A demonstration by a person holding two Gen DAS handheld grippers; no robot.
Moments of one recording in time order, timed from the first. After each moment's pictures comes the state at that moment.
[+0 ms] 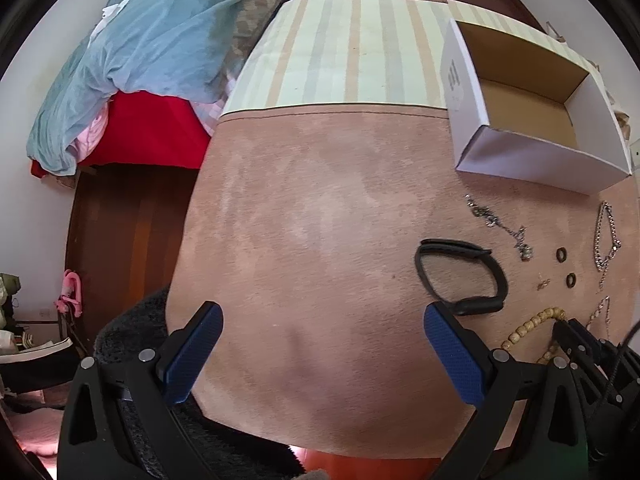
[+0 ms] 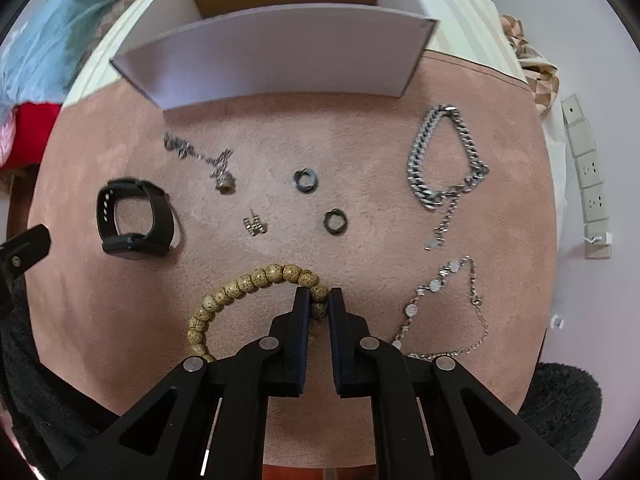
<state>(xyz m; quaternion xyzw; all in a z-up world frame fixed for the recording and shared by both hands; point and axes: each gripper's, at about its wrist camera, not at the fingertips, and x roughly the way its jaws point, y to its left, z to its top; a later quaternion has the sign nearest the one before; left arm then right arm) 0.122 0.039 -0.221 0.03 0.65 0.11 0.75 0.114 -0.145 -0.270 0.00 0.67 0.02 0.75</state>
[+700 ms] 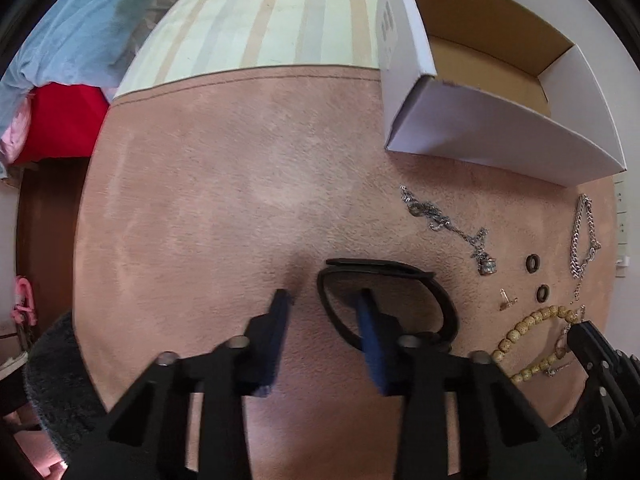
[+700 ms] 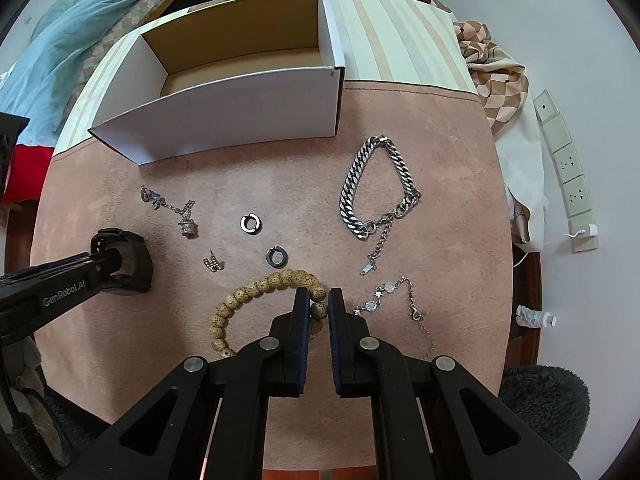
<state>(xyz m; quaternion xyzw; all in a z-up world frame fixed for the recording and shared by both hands) 0.154 0.012 -0.277 -0.03 0.68 0.02 0.73 0.124 -0.186 -0.253 0.01 0.63 0.00 0.77</state>
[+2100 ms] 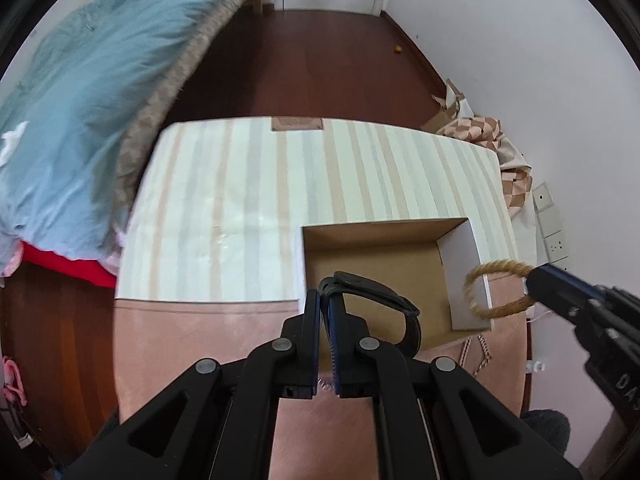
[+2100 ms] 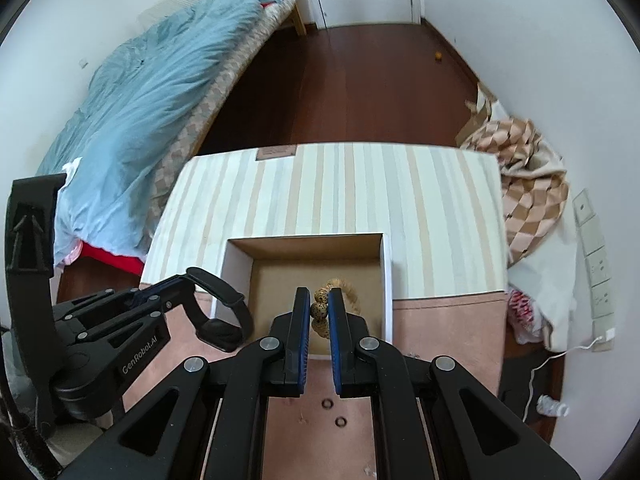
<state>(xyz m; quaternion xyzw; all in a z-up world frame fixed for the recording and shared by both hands) 0.256 -0.009 -0.151 -0.02 0.58 -0.06 0.81 0.255 -0.186 -0.121 0.07 0.54 0.10 0.83</state>
